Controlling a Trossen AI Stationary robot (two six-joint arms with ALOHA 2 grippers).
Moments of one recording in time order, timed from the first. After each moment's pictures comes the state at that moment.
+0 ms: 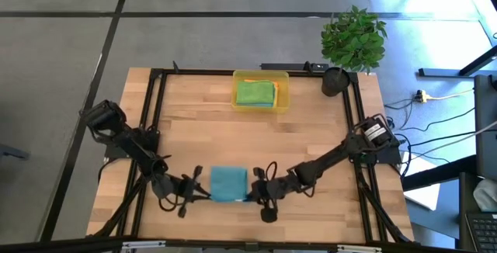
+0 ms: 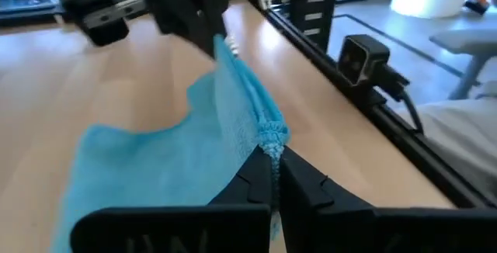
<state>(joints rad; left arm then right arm) -0.84 1.60 0.34 0.91 -0.55 -0.18 0.47 1.97 1.06 0.41 0.14 0.29</state>
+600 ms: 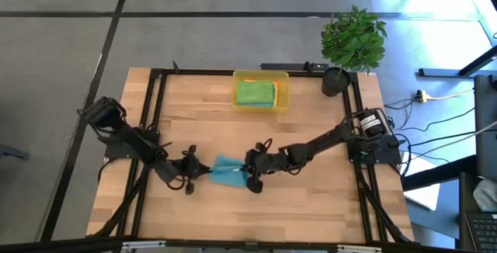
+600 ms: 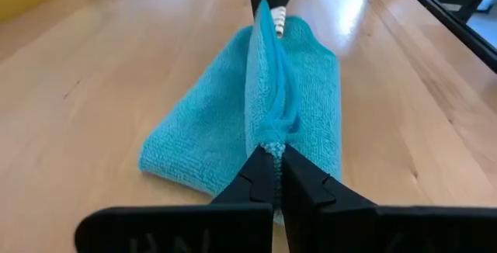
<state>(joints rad) -0.70 1.57 0.15 0.91 -0.67 -0.46 0.27 1.97 1.07 0.24 0.20 0.47</state>
